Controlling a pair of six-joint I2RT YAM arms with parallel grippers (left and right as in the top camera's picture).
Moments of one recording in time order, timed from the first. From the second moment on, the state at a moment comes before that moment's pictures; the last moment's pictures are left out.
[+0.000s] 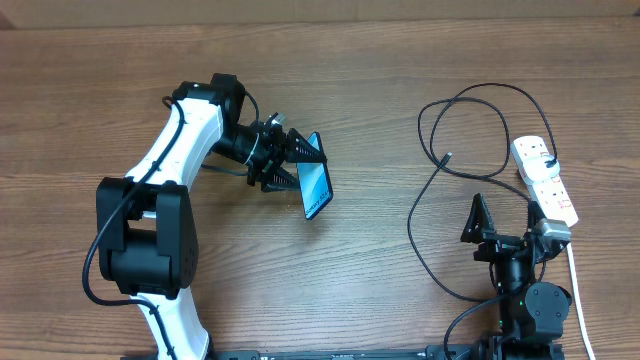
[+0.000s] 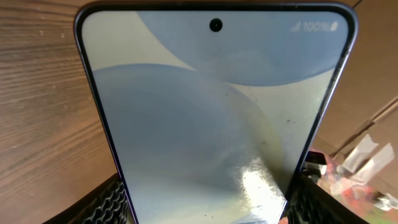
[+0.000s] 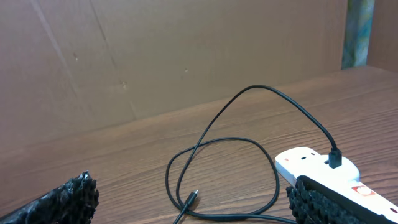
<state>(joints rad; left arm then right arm) -0.15 2.02 1.53 -1.25 1.02 -0.31 -0.08 0.01 0.02 -0.03 -0.02 0.23</state>
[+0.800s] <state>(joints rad) -0.15 2.02 1.53 -1.14 0.88 -0.32 -0.08 0.01 0.02 -0.02 -0.12 0.40</state>
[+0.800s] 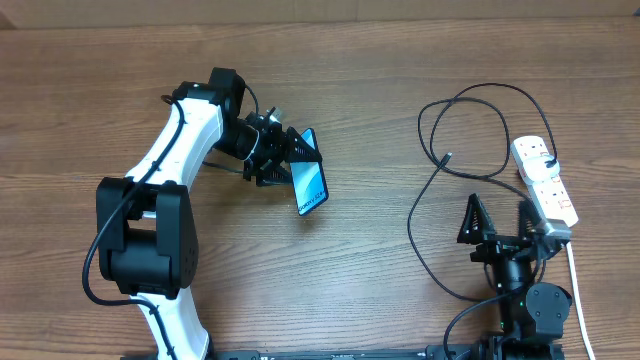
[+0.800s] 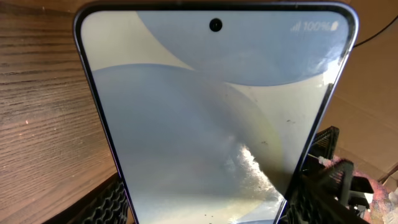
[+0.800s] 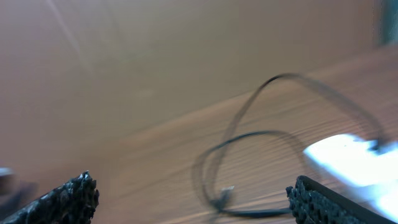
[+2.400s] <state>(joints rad) -0.15 2.02 1.54 -1.26 0.89 -0.32 -0.08 0.36 0.38 -0.92 -0.32 0.77</state>
